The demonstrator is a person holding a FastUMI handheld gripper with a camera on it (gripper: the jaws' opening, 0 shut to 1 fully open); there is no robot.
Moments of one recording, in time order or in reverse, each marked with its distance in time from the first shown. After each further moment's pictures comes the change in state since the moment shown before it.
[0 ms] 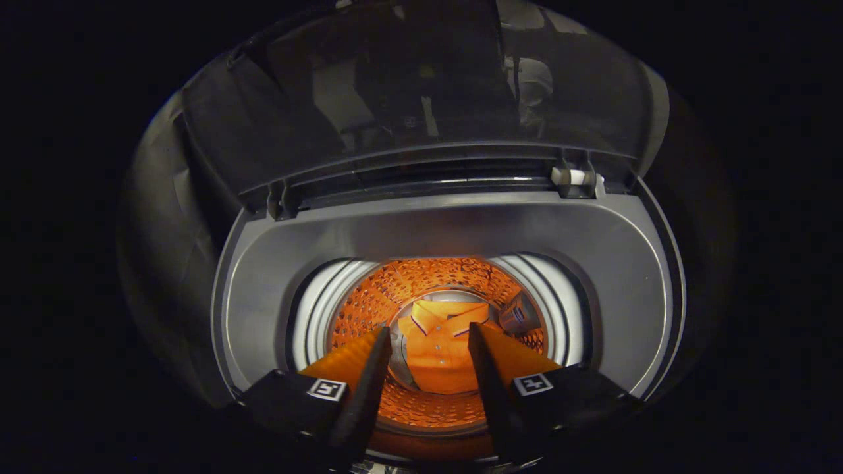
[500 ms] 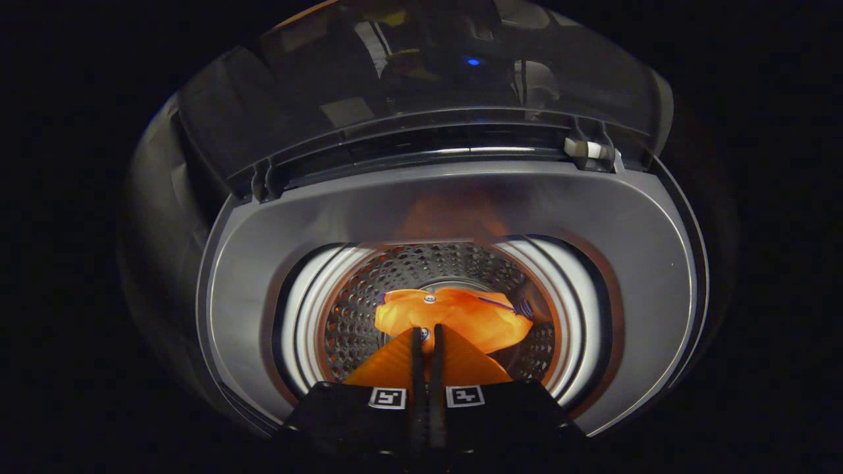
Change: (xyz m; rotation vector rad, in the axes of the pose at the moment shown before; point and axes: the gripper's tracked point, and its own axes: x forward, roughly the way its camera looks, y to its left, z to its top) arm 0.024 -0.005 -0.019 0.008 0.052 0.003
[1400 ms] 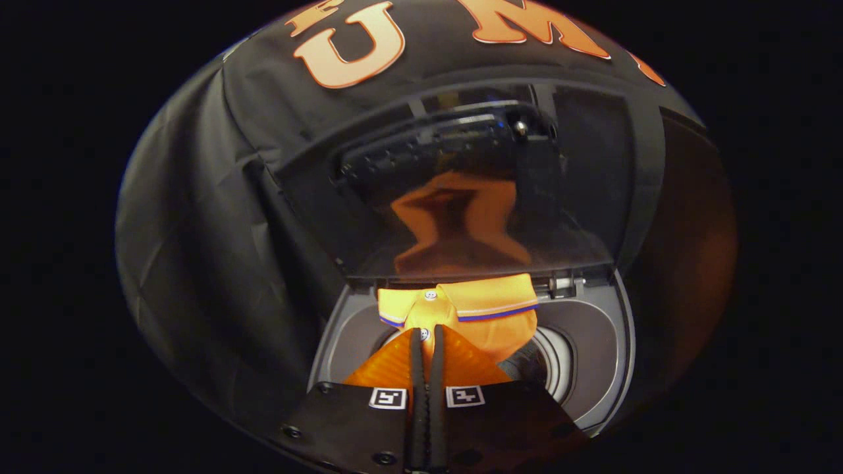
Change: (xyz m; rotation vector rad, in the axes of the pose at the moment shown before) arm -0.119 0.032 0.080 -0.038 -0.325 0.209
